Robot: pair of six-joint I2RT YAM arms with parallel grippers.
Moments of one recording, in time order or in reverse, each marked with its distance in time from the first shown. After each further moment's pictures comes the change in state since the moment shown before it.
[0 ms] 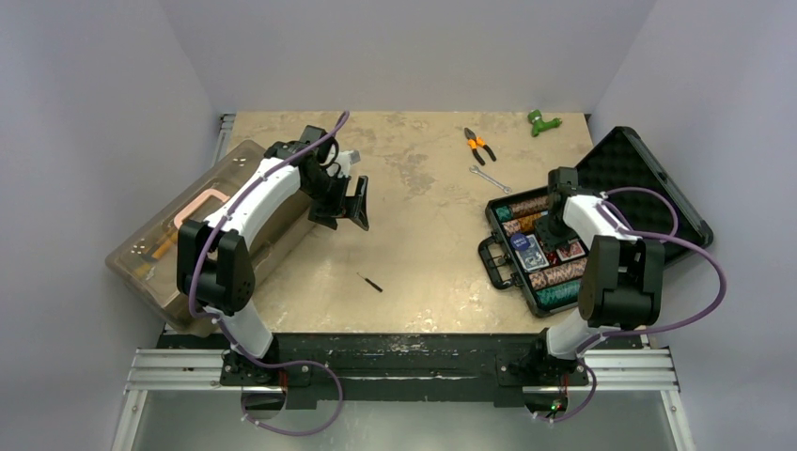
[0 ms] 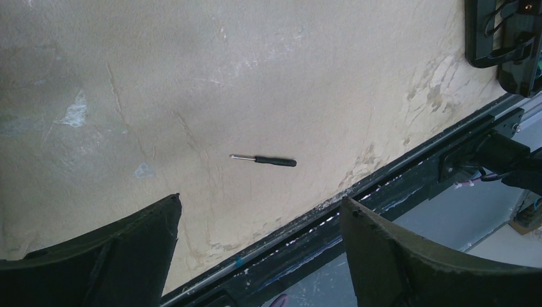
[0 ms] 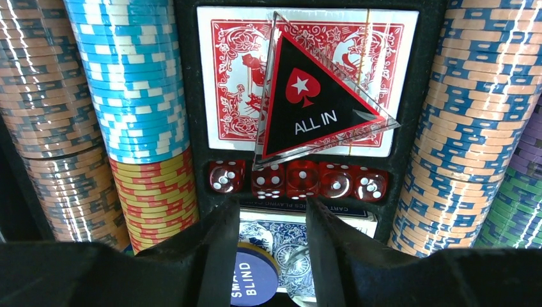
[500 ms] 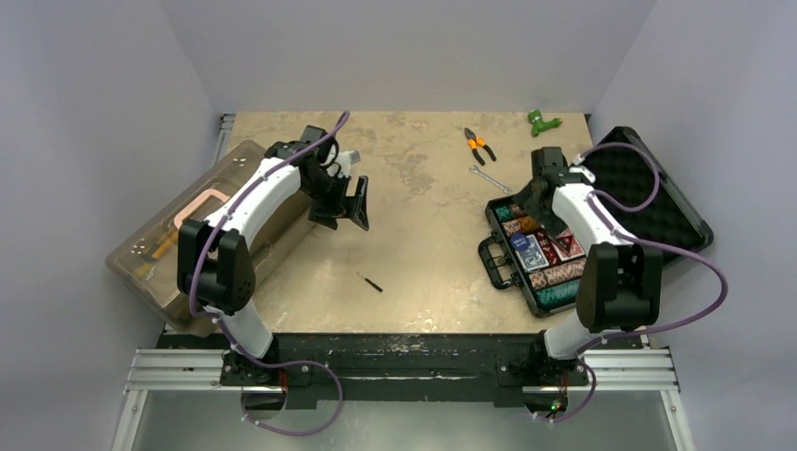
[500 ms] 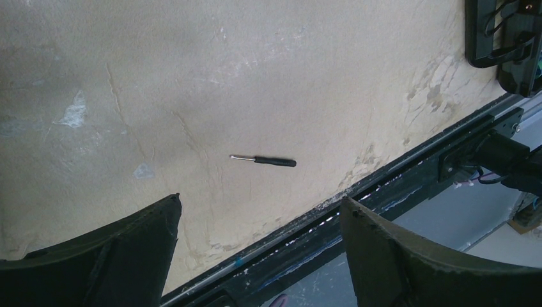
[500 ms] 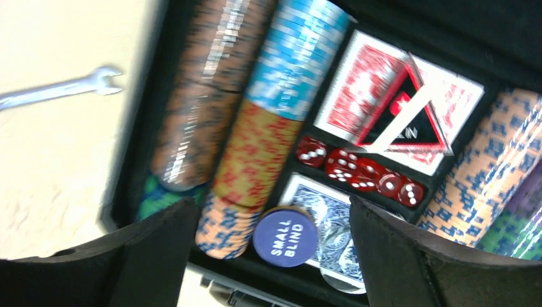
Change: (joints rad) left arm 0.000 0.002 0.000 0.000 0.001 0.000; right arm 0.114 -0.015 0.110 -0.014 0.055 -0.230
